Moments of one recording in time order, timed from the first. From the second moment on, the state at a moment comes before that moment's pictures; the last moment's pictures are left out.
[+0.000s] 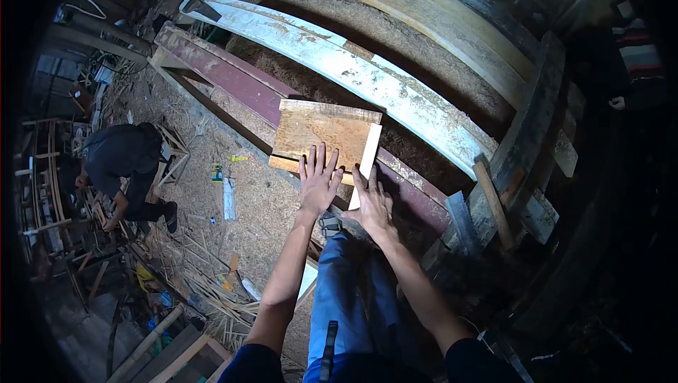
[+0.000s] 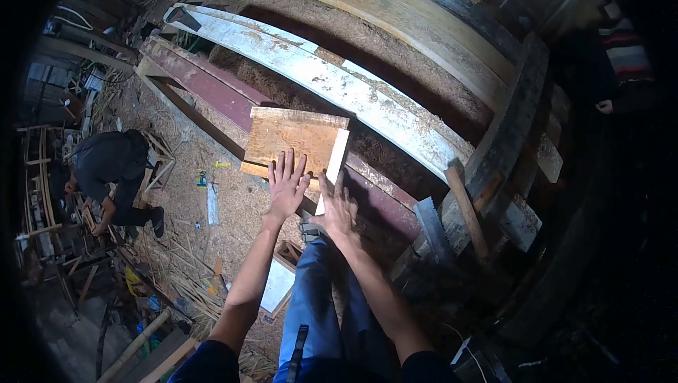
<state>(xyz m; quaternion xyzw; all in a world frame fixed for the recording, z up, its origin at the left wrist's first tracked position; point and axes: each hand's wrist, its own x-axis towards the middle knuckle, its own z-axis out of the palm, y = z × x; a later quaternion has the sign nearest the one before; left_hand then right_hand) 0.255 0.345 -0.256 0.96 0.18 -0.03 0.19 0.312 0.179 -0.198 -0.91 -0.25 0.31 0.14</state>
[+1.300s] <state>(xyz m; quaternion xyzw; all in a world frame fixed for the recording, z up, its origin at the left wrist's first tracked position) 0.255 0.347 -0.251 0.96 0.17 -0.02 0.22 0.305 0.178 -0.210 -0.94 -0.02 0.10 0.33</state>
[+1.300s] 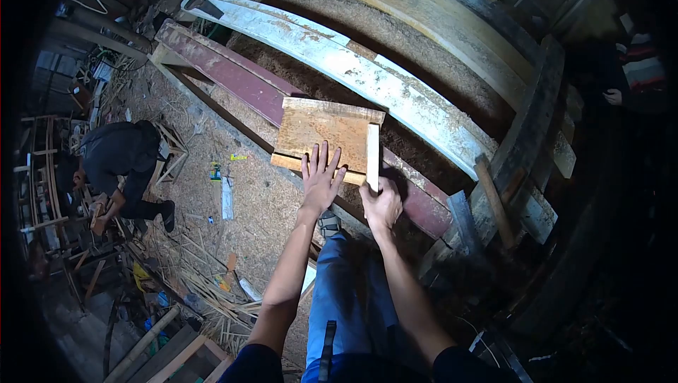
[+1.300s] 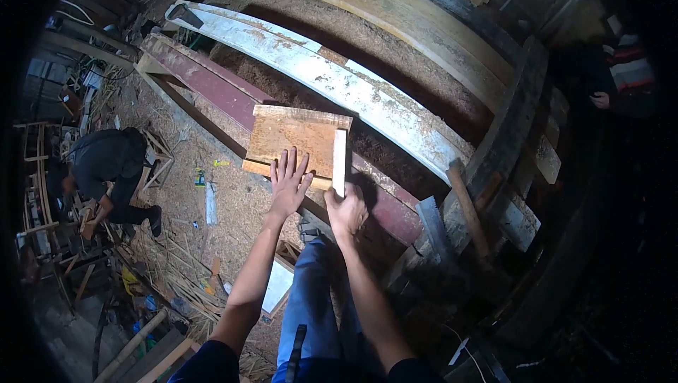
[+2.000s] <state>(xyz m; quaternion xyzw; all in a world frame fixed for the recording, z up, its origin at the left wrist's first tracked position) 0.179 0.170 -0.103 0.96 0.08 0.10 0.26 0.269 0.007 -0.113 -0.86 -0.36 0.01 0.37</state>
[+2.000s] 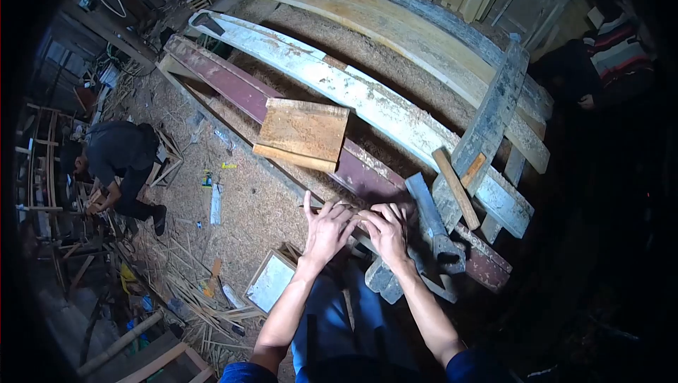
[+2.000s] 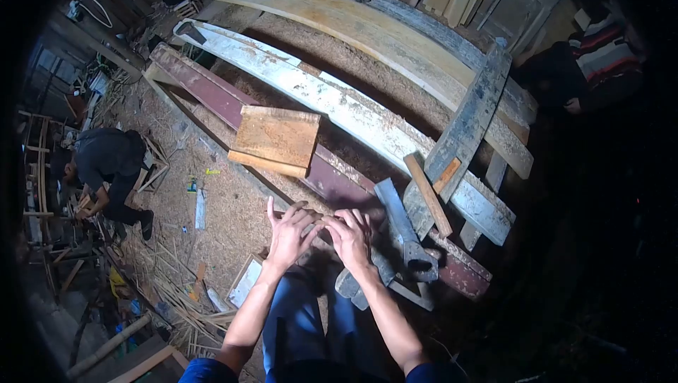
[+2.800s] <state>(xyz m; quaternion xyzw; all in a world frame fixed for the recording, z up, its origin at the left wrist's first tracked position) 0.082 -0.061 -0.149 0.86 0.35 0.28 0.26 0.233 -0.210 -0.152 -0.94 -0.31 0.02 0.14</state>
